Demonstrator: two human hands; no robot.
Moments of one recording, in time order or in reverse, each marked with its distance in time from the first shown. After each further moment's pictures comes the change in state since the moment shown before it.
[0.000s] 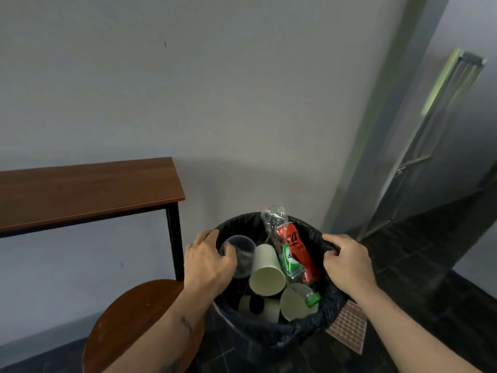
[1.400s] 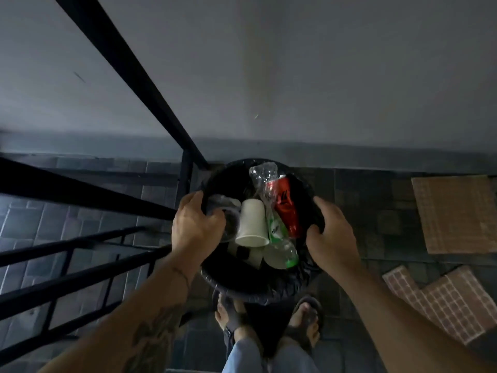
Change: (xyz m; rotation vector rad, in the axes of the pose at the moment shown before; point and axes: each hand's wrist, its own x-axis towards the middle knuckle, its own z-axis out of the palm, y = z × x) left_hand 0.187 -0.354 0.437 0.117 -0.067 -0.949; right_hand 0.252 0.265 0.560 -0.003 -0.848 -0.037
